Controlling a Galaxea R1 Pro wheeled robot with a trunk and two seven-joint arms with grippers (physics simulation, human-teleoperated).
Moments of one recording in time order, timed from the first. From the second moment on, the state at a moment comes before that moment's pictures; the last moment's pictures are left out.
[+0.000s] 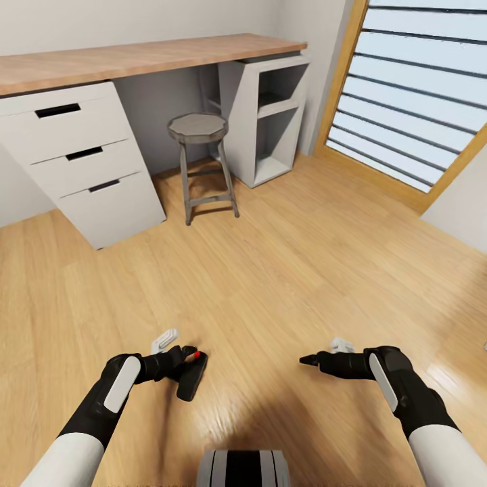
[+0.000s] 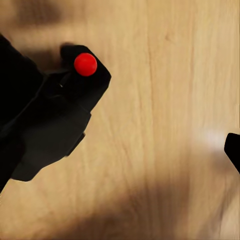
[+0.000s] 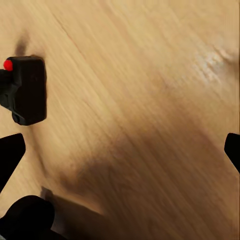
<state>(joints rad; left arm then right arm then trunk) -0.57 0.04 0.07 -0.92 0.68 0.77 -0.01 -0.60 -0.16 -0.09 -0.93 -0.14 0.96 0.63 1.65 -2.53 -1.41</state>
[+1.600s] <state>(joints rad) -0.57 0.04 0.07 -0.92 0.67 0.77 -0.01 -0.60 -0.25 -0.09 -0.93 -0.13 1.04 1.14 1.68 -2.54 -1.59</state>
